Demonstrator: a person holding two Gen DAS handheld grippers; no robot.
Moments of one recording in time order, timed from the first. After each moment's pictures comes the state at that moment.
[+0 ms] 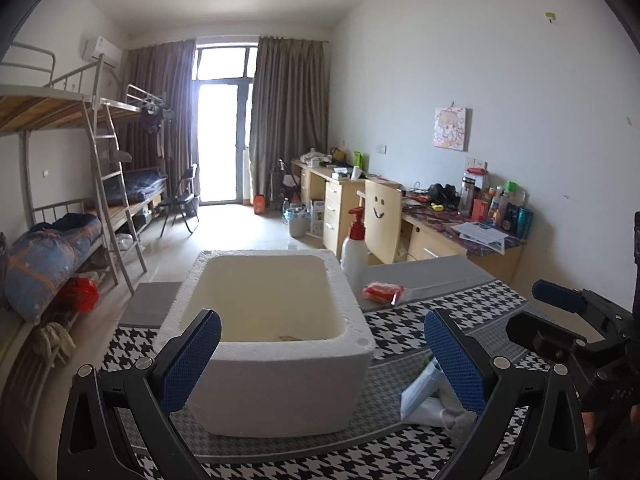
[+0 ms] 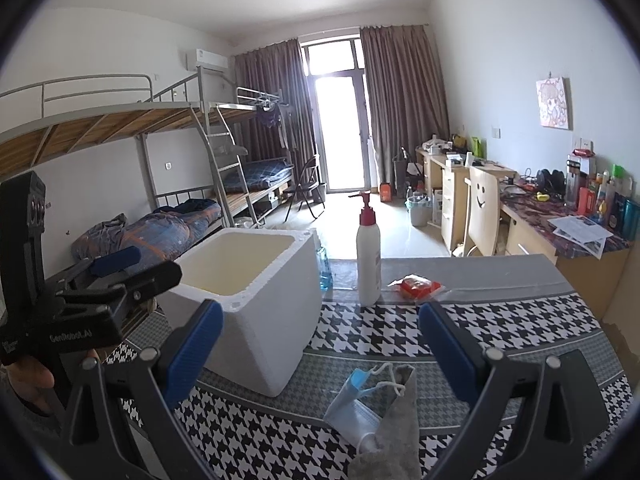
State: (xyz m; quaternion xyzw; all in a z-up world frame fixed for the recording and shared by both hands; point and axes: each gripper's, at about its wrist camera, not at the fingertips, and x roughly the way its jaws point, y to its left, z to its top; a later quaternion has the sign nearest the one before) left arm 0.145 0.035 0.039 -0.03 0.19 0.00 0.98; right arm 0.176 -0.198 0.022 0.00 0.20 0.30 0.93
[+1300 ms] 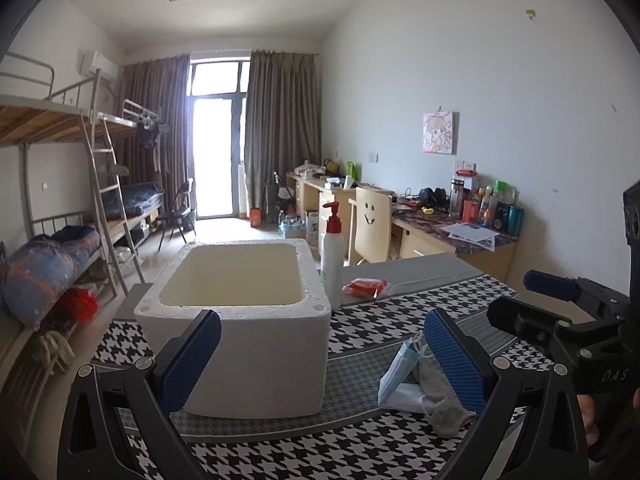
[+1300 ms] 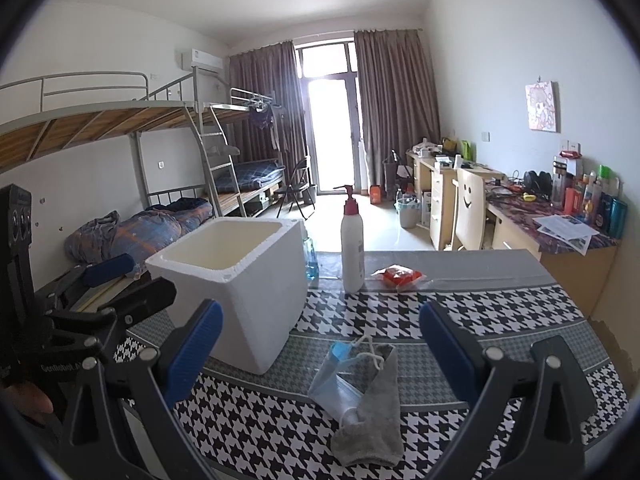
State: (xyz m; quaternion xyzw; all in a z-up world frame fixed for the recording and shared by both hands) left arm 0.112 0.000 0.018 -0.01 0.16 -0.01 0.99; right arm 0.160 -0.221 0.008 0.00 0.19 0.29 0.94
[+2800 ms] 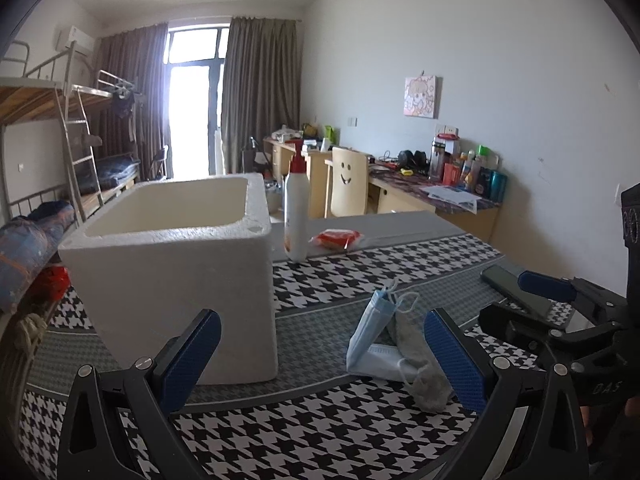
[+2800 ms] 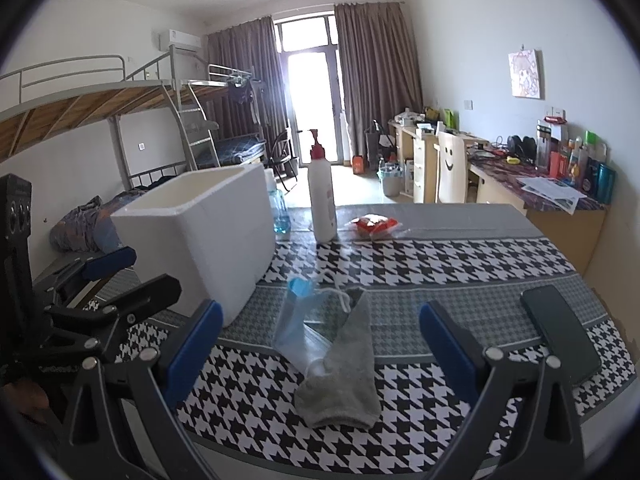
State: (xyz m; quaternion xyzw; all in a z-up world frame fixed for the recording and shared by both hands) left arm 0.139 -0.022 -0.026 -0.02 0.23 -0.05 0.97; right arm 0.173 -0.245 -0.040 0.00 0.25 0.25 0.93
